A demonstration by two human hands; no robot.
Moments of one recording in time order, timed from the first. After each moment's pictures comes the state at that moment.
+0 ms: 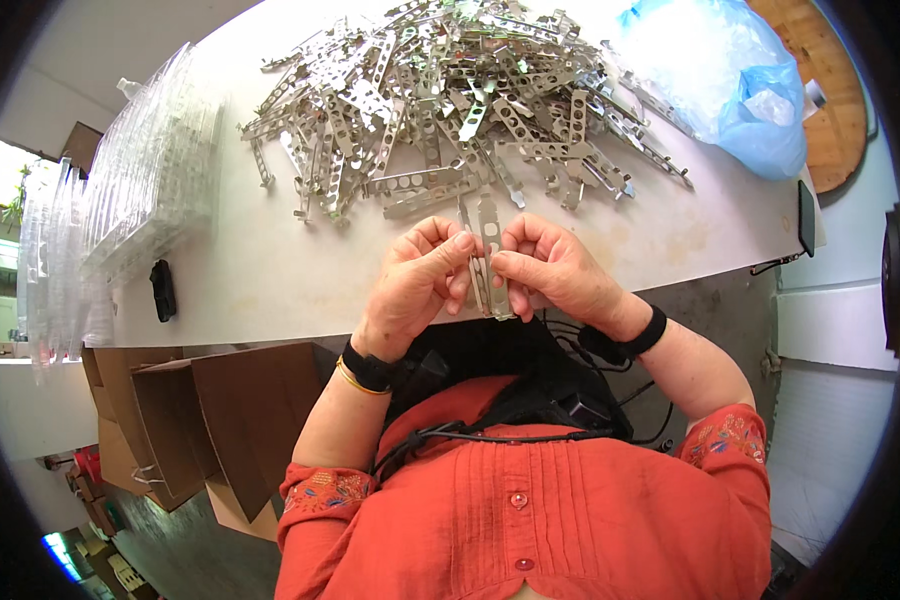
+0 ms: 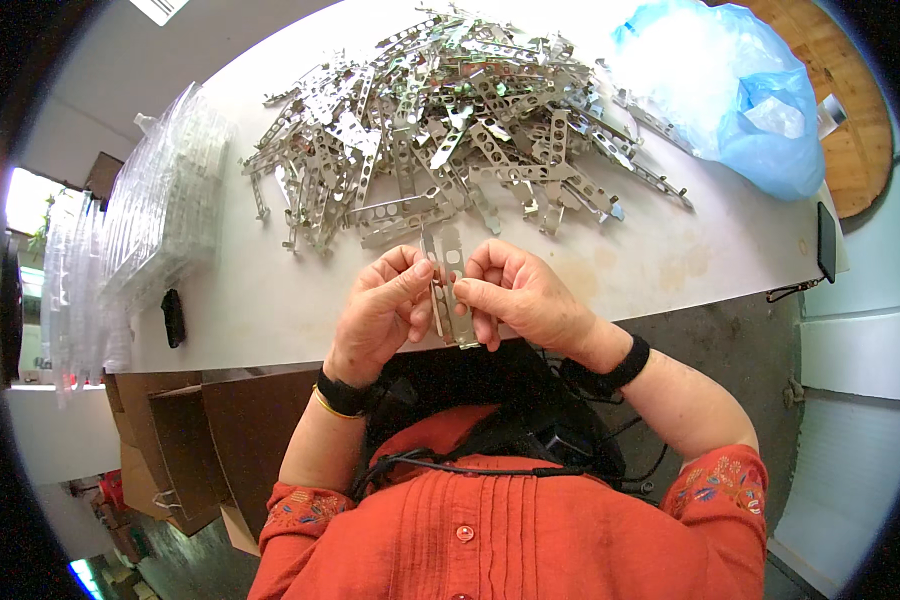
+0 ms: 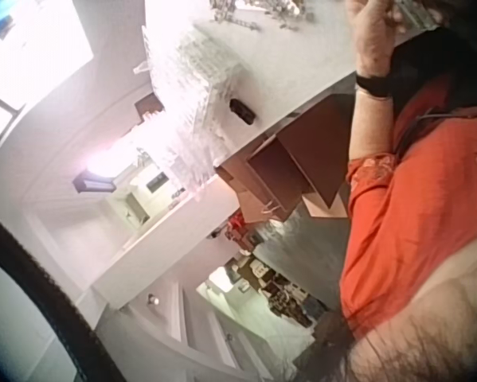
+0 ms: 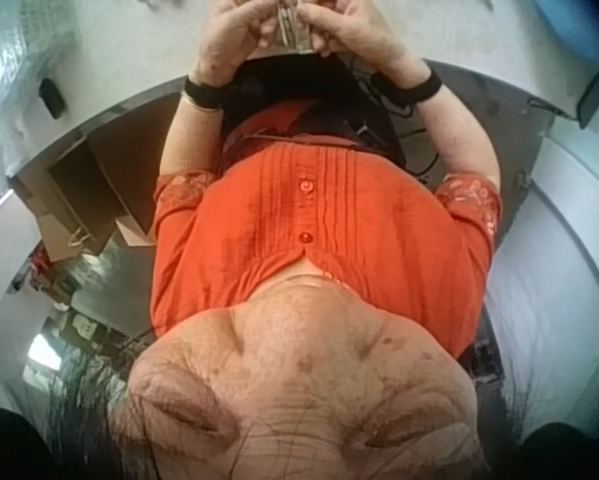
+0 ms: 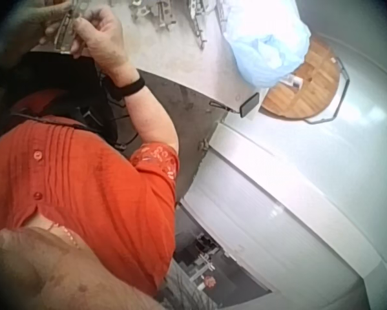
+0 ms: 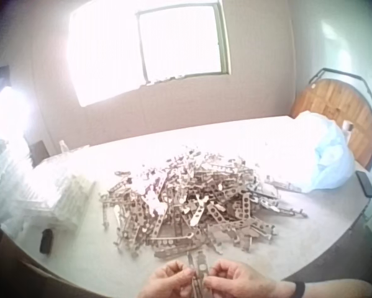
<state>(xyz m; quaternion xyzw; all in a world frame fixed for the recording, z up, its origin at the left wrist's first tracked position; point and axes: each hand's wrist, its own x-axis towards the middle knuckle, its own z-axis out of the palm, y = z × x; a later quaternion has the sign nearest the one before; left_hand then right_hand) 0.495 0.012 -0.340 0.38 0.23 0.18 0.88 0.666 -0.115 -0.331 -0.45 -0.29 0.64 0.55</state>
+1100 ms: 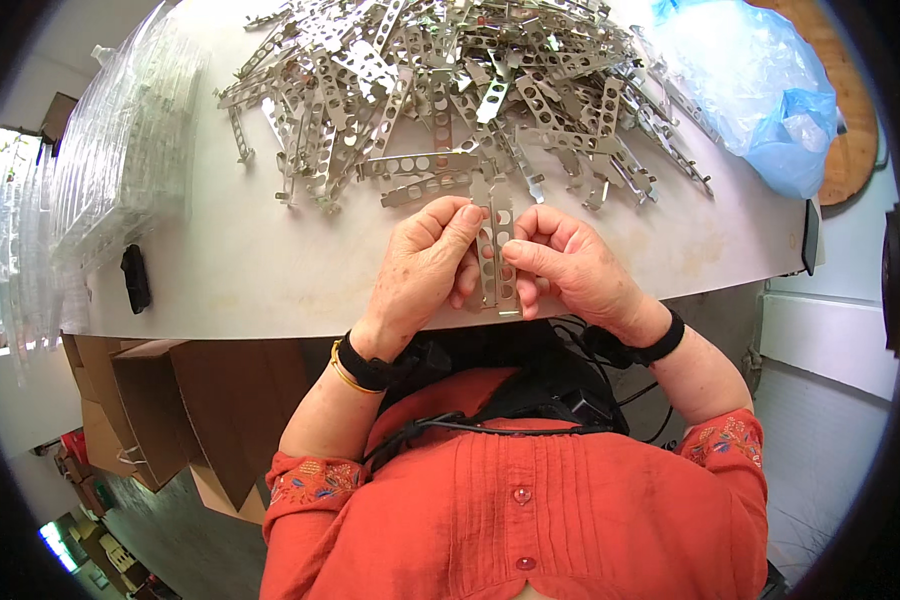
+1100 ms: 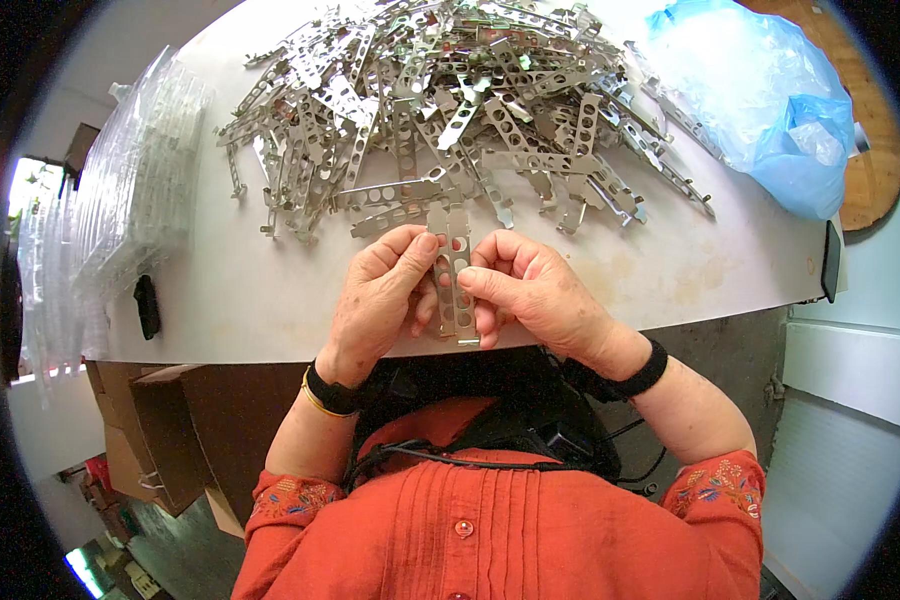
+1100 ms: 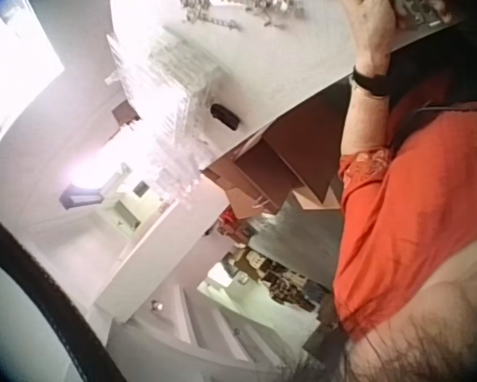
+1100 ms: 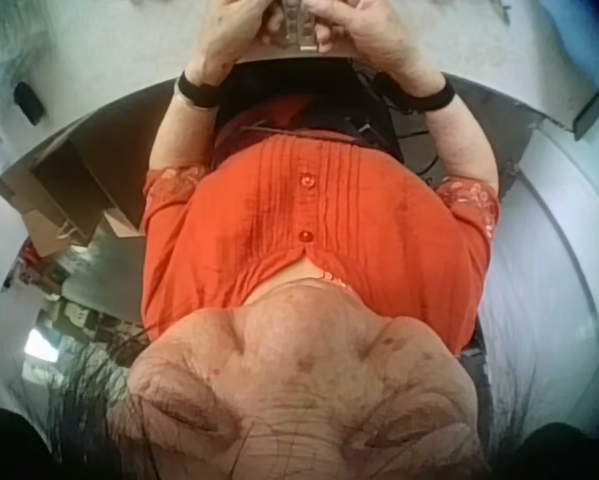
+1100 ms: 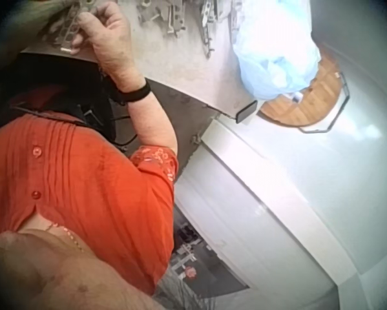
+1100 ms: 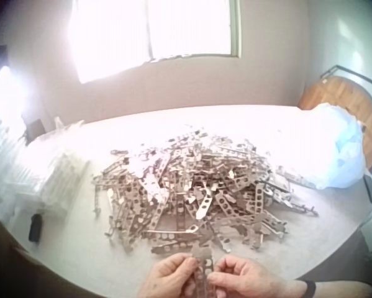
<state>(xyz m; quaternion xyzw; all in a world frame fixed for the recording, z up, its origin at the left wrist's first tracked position) 0.508 0.020 -0.336 0.51 0.32 0.16 0.78 0.671 -0.098 -0.332 -0.49 -0.22 0.65 0.53</state>
